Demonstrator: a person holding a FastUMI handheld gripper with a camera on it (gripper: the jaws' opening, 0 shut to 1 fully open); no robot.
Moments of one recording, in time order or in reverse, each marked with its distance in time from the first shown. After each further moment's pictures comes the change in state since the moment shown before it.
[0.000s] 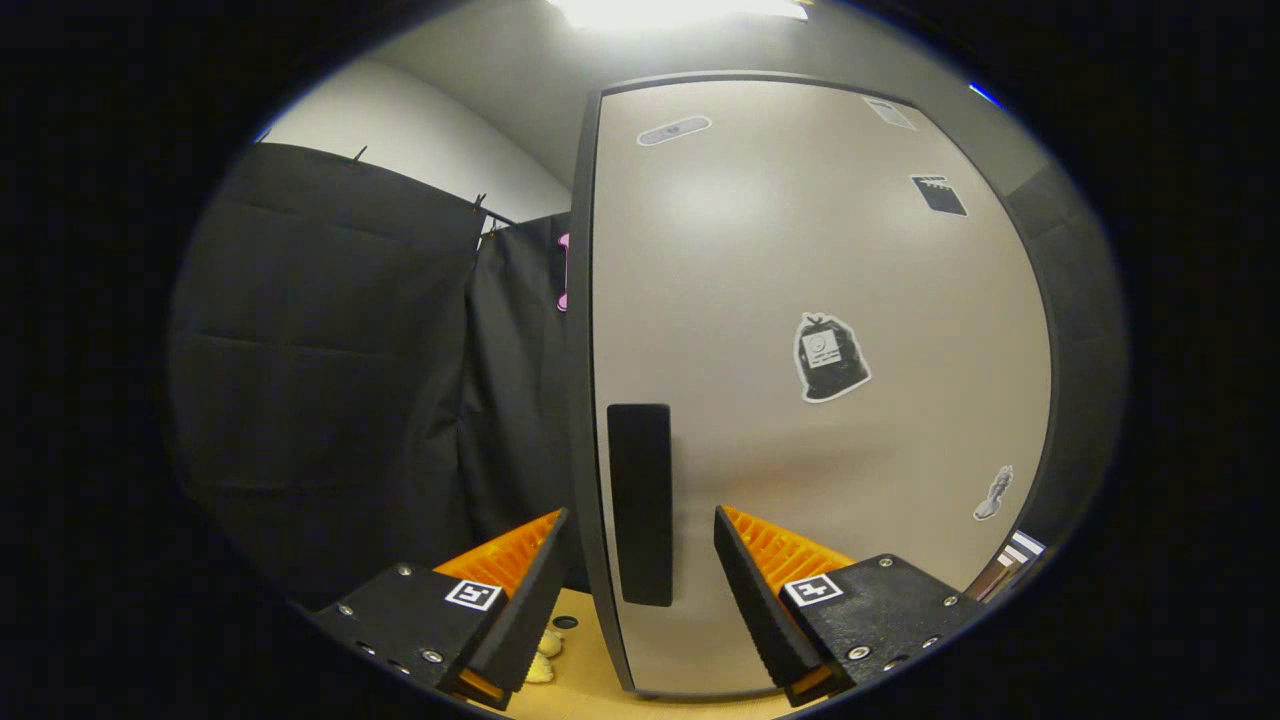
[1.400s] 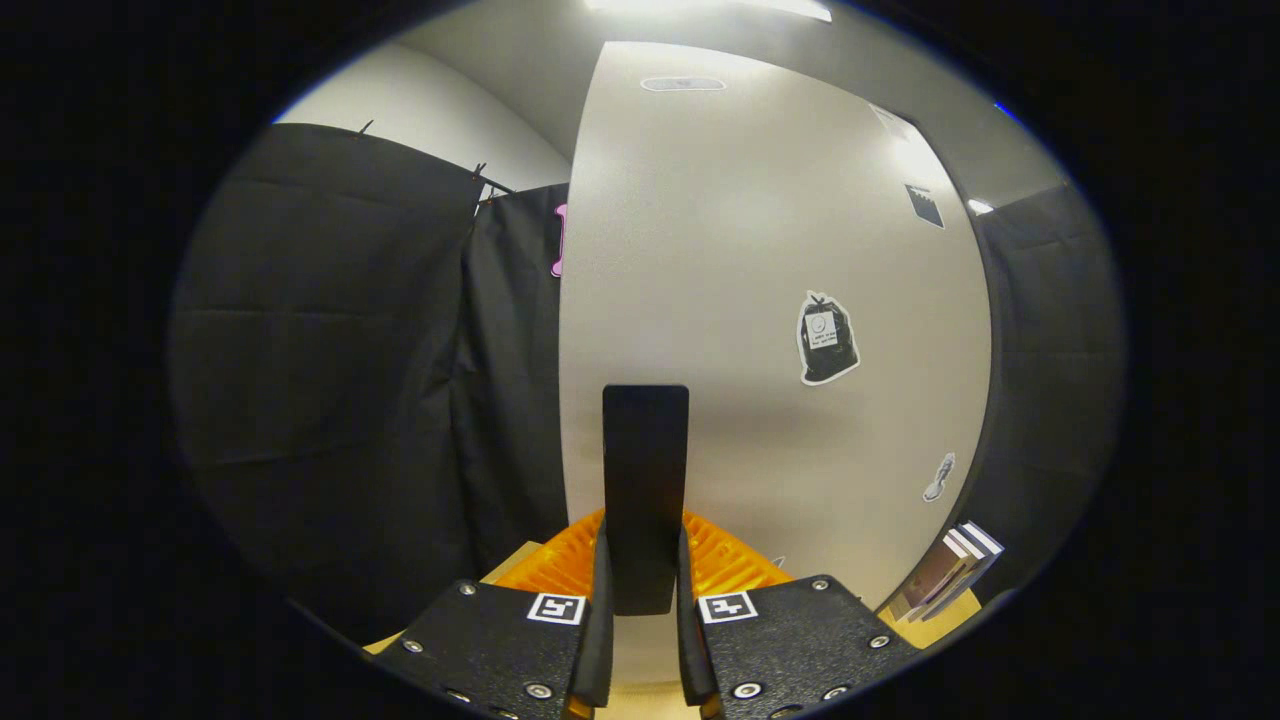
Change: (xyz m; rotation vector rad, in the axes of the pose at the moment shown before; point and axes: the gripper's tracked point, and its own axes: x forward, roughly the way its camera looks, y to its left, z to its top) arm -0.038 0.005 0.001 -0.043 0.103 -0.068
